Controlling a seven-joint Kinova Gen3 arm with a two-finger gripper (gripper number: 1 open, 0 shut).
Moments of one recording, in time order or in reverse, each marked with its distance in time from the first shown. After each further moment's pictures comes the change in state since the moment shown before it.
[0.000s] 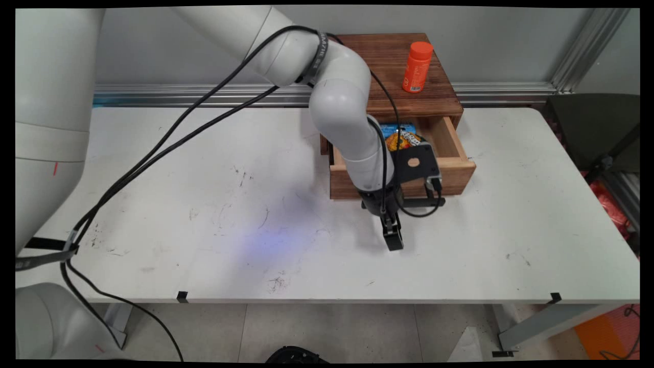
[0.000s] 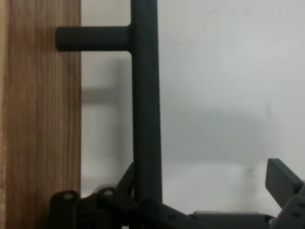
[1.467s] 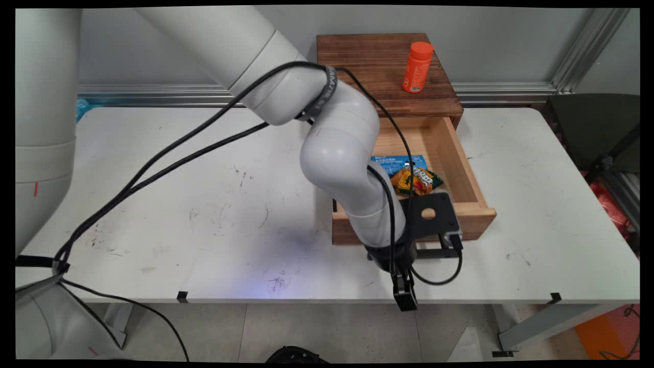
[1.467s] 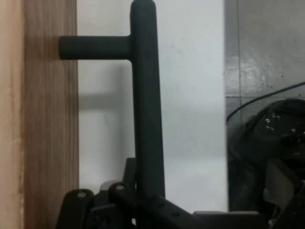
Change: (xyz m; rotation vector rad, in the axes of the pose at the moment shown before) arm 0.001 0.100 -0.010 -0.075 0.025 -0.003
